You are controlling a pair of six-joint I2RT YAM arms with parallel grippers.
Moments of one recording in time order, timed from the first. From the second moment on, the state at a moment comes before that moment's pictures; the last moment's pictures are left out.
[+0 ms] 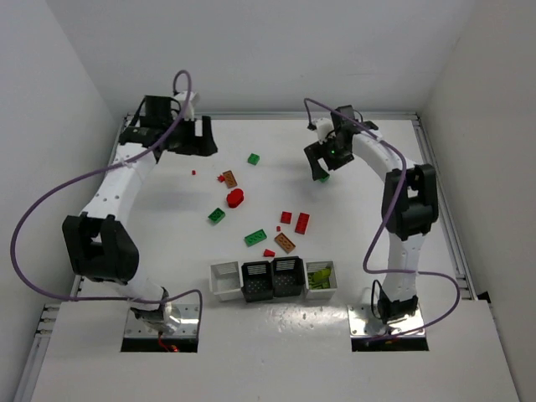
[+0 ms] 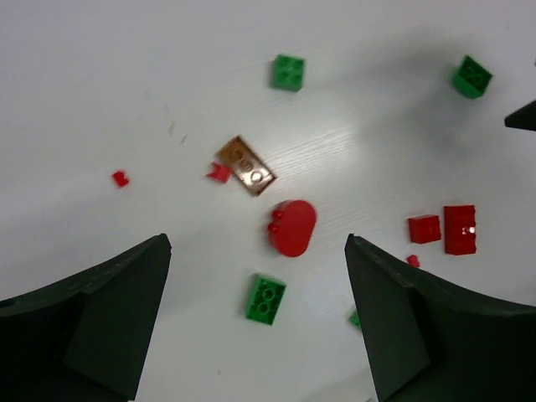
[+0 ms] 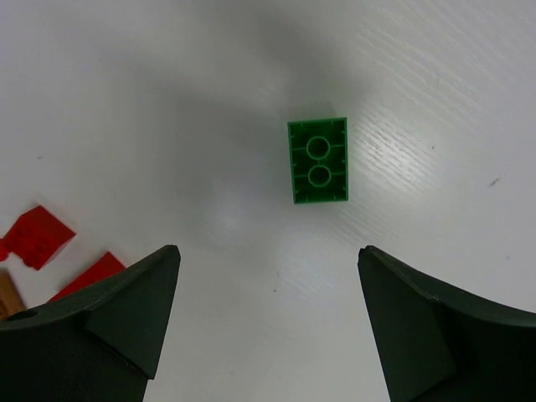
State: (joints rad) left arm -0.14 1.57 1.50 -0.59 0.30 -0.04; right arm 0.20 2.04 1.65 -0.72 -0.24 -0.30
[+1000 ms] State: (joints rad) left arm -0.03 1.54 1.24 -0.66 0.35 0.18; right arm 0.22 2.32 1.81 -0.68 -0.13 -0.41
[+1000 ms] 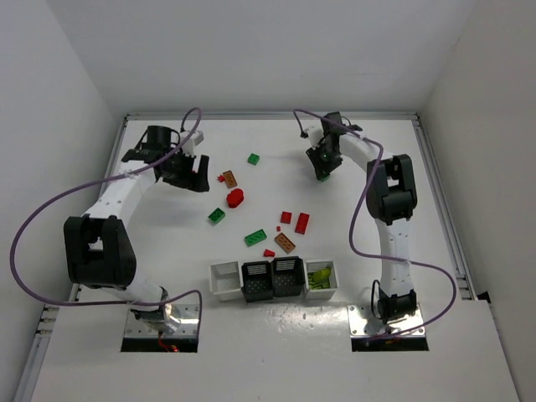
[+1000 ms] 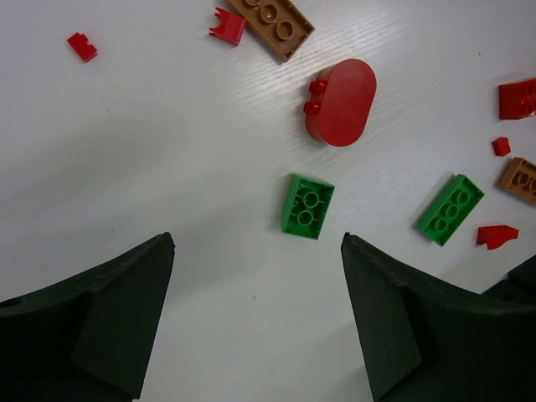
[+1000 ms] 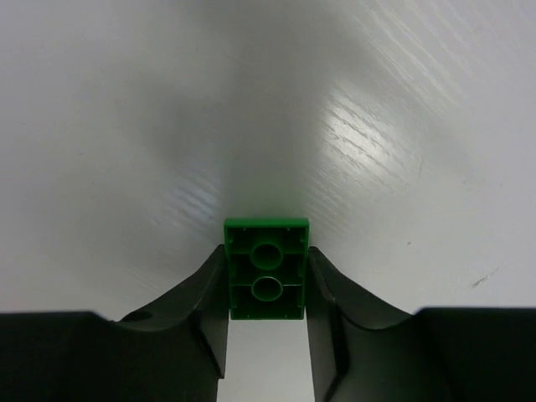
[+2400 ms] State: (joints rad) left arm -0.27 1.84 1.12 -0.42 0.16 0.18; right arm 1.00 1.49 1.33 -1.12 -0.38 -0.75
